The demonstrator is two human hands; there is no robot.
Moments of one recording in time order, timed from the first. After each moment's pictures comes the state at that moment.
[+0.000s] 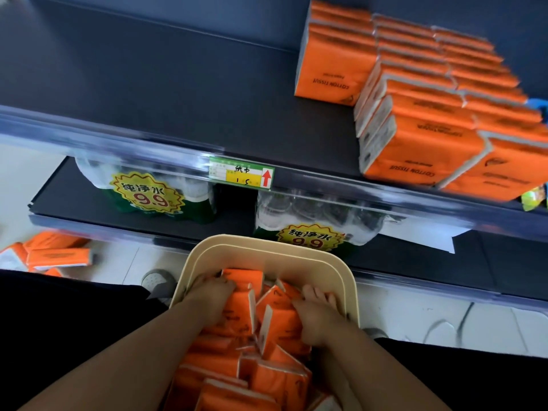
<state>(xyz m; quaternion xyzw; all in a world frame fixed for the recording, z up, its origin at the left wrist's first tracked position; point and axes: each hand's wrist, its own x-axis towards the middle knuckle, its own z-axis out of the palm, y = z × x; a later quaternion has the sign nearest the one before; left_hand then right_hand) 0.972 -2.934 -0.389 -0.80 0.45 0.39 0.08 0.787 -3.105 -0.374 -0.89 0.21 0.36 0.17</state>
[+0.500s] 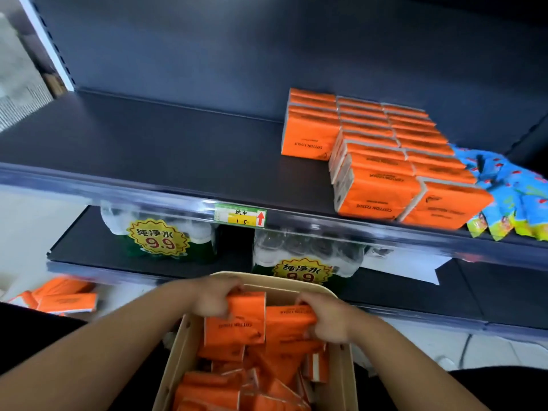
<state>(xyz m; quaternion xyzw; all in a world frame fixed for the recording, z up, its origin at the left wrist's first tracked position) 1.003 -2.963 -0.260 -0.76 0.49 0.43 0.00 0.800 -3.128 -0.254 -0.90 0.20 0.25 0.30</state>
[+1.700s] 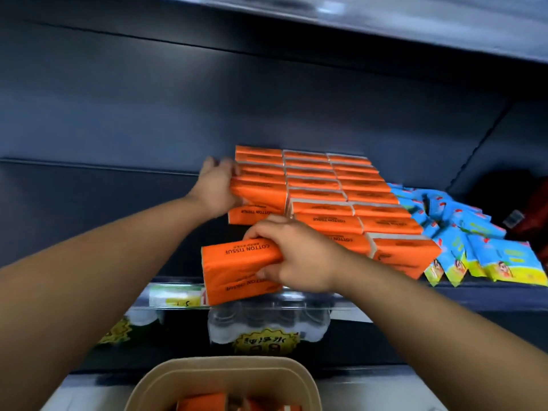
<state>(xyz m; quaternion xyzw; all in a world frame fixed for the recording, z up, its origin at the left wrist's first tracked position) 1.100 -3.171 -0.111 -0.82 0.48 0.02 -0.33 0.878 -3.194 -0.068 -0.97 0.10 -0.03 0.22</state>
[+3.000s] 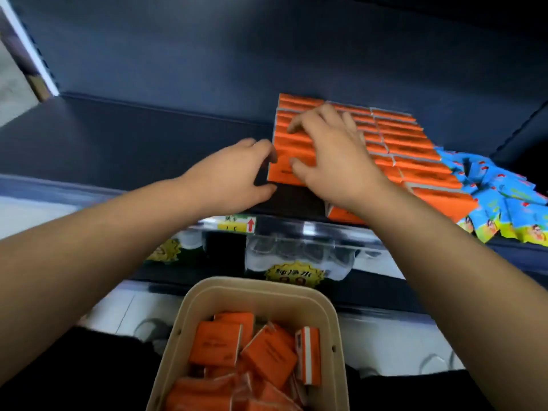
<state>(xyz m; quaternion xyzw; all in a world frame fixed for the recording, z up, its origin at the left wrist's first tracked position) 1.021 -3.031 -0.078 -0.79 0.58 0.00 -0.22 0.894 -3.155 -0.044 -0.96 0.17 -0.22 0.05</state>
